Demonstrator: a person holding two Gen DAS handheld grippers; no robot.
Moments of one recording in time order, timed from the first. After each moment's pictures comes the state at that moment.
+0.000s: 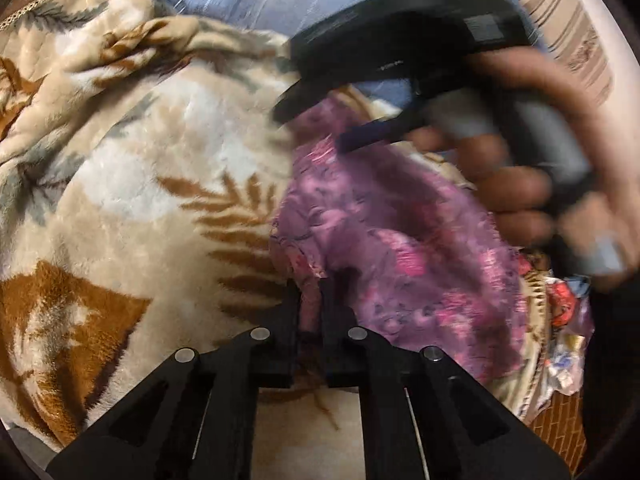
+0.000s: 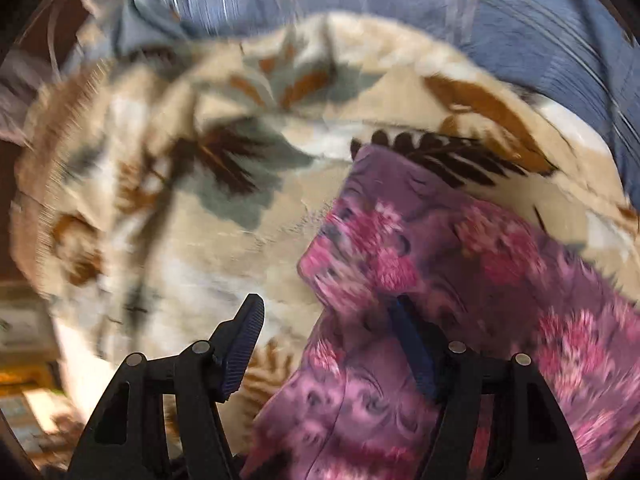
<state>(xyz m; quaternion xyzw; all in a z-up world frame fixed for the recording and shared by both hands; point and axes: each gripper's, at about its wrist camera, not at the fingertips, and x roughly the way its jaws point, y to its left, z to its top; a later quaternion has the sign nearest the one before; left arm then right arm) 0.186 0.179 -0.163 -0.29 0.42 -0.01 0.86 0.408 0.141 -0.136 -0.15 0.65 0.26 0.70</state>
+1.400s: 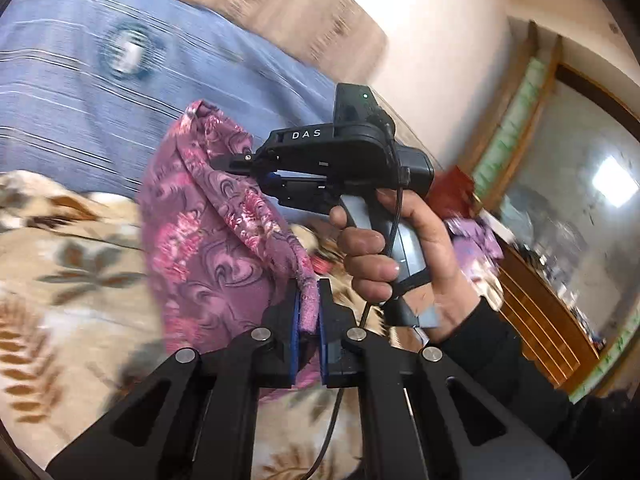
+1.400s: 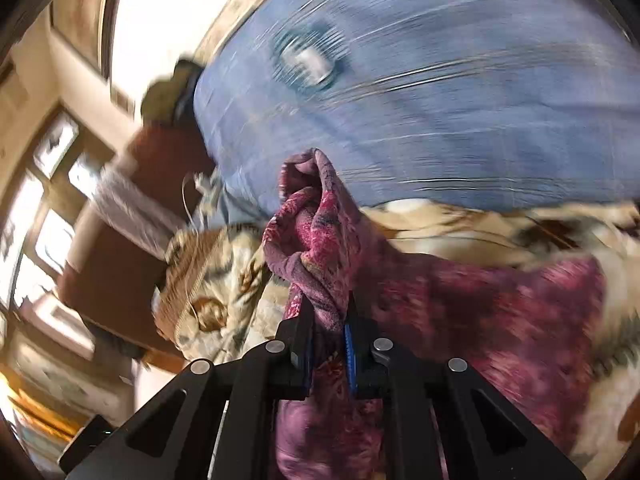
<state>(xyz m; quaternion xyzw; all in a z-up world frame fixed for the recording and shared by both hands) 0.163 -0.018 -0.025 -0.20 0.25 -0.29 0.90 0.353 -0.190 0.039 0.16 0.44 0.37 0.80</state>
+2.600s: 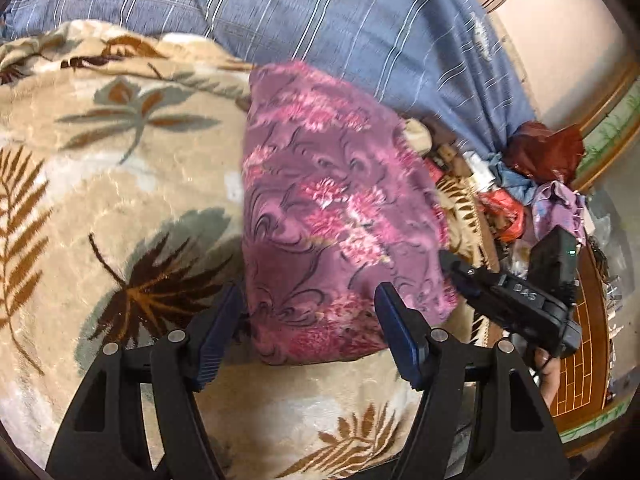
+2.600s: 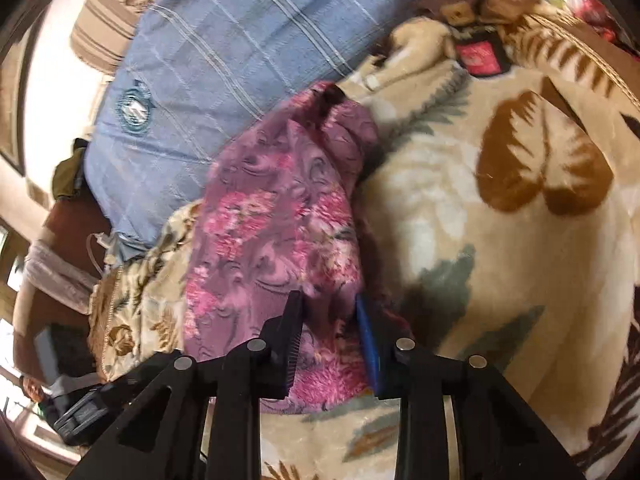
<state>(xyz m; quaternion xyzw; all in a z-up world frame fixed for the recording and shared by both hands) 0.195 -0.011 -0.139 -0.22 0.46 -0.16 0.85 0.252 -0.345 -0.127 0.25 0.43 0.18 0.85</state>
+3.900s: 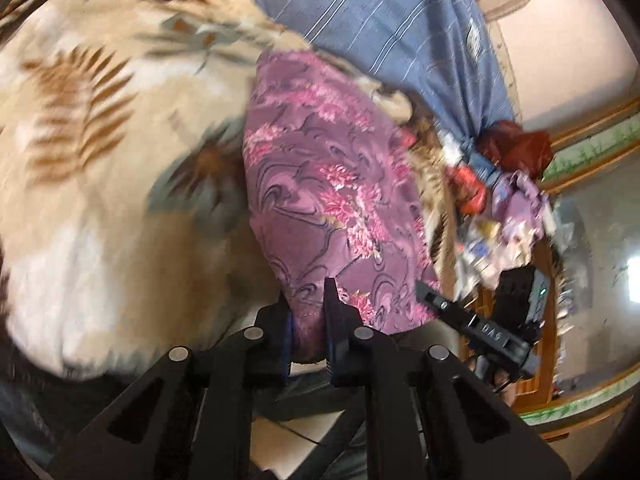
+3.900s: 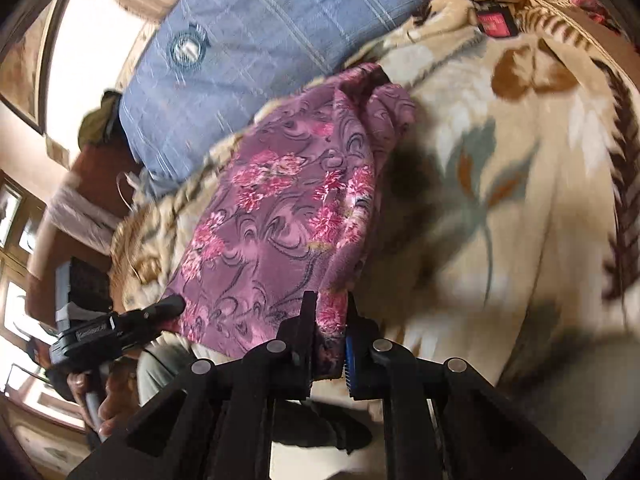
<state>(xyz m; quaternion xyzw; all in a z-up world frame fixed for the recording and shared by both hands) 0.089 0.037 -0.130 -0.28 0.51 -0.19 0.79 0.126 -0.302 -0.115 0.22 0.47 0.21 0.83</state>
